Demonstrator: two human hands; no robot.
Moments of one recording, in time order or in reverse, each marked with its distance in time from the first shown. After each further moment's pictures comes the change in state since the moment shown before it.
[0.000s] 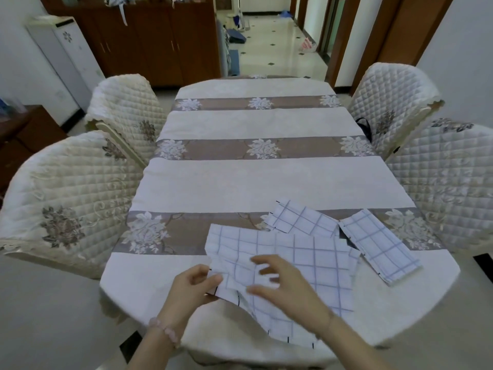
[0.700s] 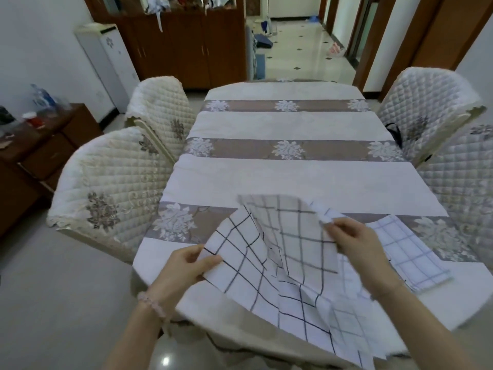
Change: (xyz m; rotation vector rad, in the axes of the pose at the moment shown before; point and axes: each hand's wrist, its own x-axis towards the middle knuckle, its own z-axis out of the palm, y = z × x) left_hand -0.020 0.033 -0.048 0.060 -0.001 0.088; right_hand 0.020 -0.003 -0.068 0.294 0.382 -0.031
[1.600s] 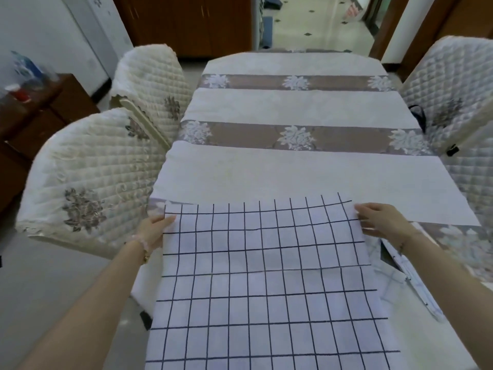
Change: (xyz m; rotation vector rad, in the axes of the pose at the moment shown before) left_hand 0.161 -0.009 -0.082 0.078 0.291 -0.255; right_hand 0.151 0.050 -0.045 -0.151 -0.077 0.458
